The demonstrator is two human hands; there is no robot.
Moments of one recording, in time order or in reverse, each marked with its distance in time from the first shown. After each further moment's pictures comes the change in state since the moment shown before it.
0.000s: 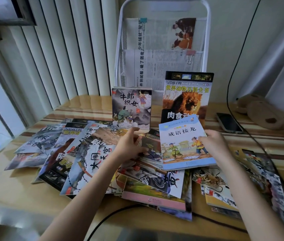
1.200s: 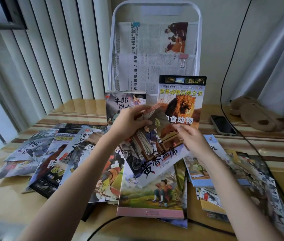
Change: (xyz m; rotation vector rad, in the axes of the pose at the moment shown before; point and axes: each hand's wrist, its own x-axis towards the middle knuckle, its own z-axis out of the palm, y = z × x) left_hand 0.024 0.070 -0.044 0.096 0.149 0.461; right_hand -0.022 -0.045 0.019 0.125 -0.294 -0.296
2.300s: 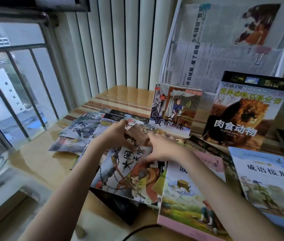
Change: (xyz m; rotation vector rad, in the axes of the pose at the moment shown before) left_hand -0.074 -0.133 -0.072 0.258 -0.278 -0.654; right_hand 0.059 -0.035 0.177 -0.989 -0.737 -0.122
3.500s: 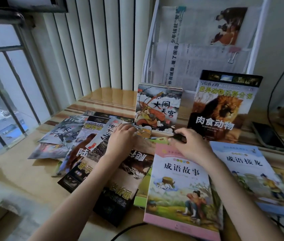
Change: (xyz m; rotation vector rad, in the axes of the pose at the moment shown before) left_hand 0.008 0.037 0.063 0.209 0.483 0.367; right_hand -0.061 0.093 0.006 0.307 0.501 0.311
